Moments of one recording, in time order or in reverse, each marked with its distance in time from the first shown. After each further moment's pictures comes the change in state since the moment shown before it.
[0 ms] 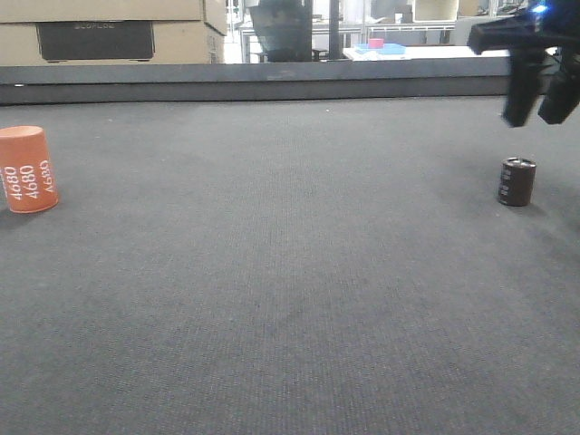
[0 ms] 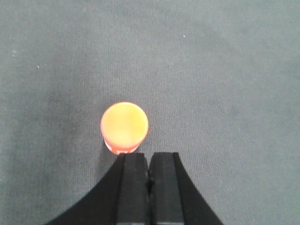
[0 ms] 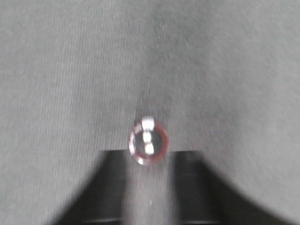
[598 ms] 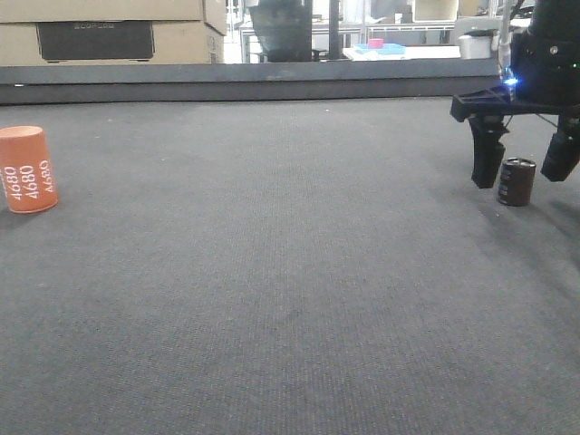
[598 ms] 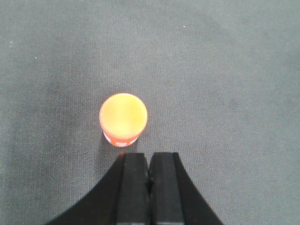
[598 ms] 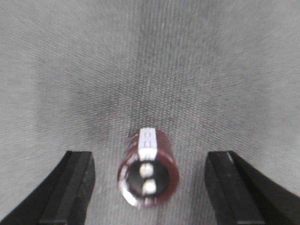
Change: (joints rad) left arm 0.000 0.000 -0.001 0.000 0.025 0.000; right arm 0.000 0.149 -0.020 0.000 0.004 0.003
